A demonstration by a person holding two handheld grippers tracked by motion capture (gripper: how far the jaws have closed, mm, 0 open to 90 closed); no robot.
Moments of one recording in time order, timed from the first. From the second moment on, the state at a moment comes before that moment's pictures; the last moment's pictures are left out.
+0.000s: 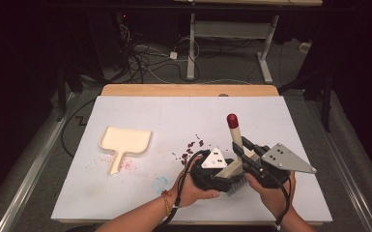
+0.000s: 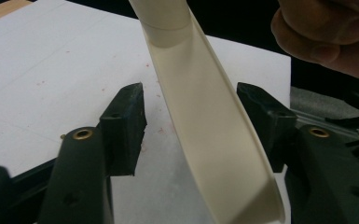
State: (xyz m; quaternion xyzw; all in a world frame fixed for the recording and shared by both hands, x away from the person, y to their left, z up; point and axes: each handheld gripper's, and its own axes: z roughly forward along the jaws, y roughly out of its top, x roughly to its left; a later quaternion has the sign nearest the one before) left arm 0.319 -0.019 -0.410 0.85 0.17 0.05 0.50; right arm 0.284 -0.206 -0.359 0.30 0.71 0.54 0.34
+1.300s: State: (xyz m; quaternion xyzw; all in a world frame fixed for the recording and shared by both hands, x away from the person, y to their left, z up) left arm 0.318 0.052 -0.403 0.90 0.01 0.02 0.43; right arm 0.323 -0.200 -0.407 0.04 0.89 0.45 0.02
